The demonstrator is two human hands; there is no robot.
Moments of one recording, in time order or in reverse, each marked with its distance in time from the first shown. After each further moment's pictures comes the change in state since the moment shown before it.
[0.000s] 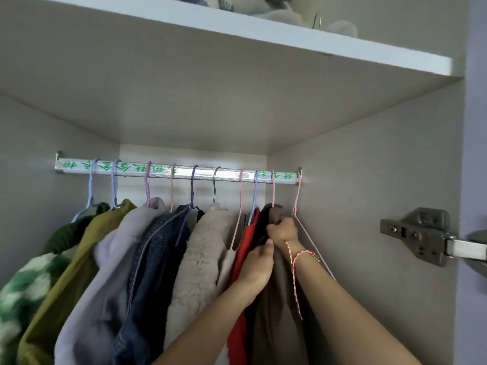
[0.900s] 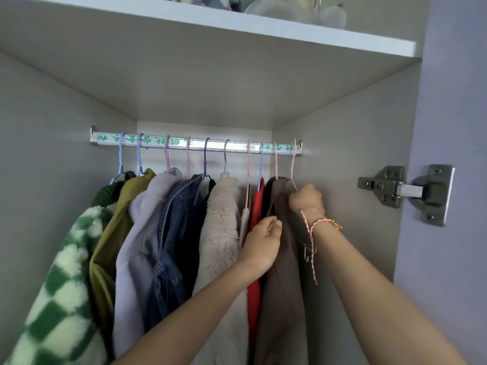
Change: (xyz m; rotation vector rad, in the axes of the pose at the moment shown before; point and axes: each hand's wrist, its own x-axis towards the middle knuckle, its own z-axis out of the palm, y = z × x) left_hand -0.103 0.021 -0.013 0.043 -0.005 0.097; right_hand -0.070 -0.012 -0.059 -0.237 0.077 0.026
